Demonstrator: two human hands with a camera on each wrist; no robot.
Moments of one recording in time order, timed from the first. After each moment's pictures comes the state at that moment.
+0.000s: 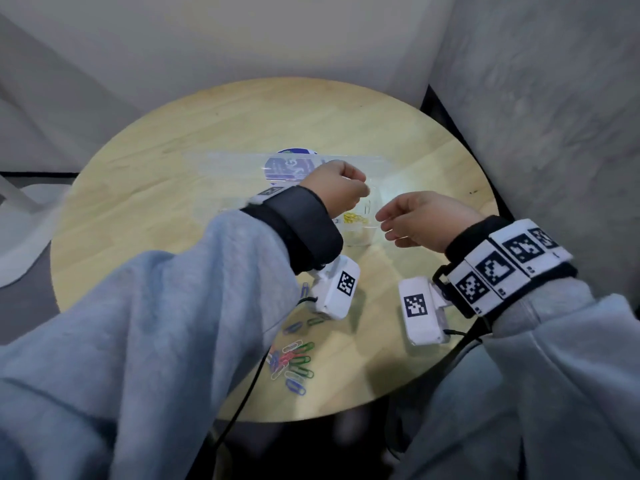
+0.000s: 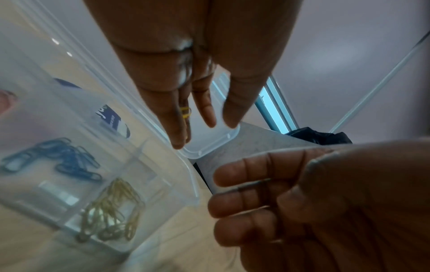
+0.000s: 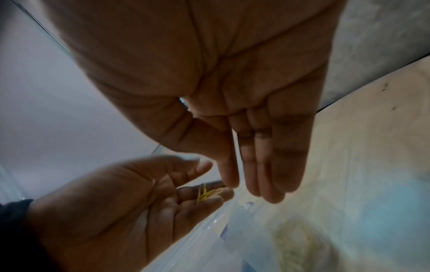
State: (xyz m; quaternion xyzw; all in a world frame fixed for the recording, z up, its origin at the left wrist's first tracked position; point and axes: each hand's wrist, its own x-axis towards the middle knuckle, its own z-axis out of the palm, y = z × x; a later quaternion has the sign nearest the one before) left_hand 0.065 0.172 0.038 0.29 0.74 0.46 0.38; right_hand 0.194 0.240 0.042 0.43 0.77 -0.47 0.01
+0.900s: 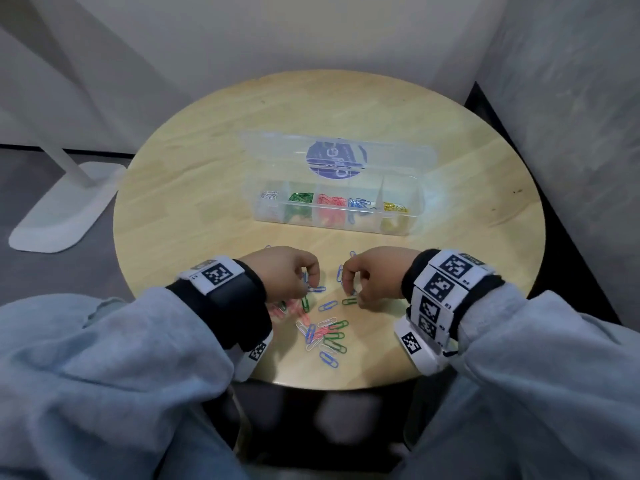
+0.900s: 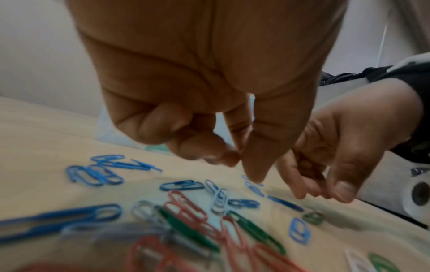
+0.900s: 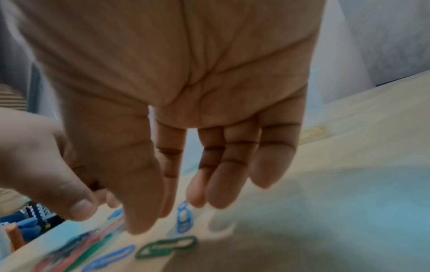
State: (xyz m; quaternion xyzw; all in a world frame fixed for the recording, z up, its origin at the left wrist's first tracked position) left_hand 0.049 0.028 -0.004 0.42 0.83 0.08 0.35; right_hand 0.159 0.160 -0.007 0.21 0.91 -0.21 0.27
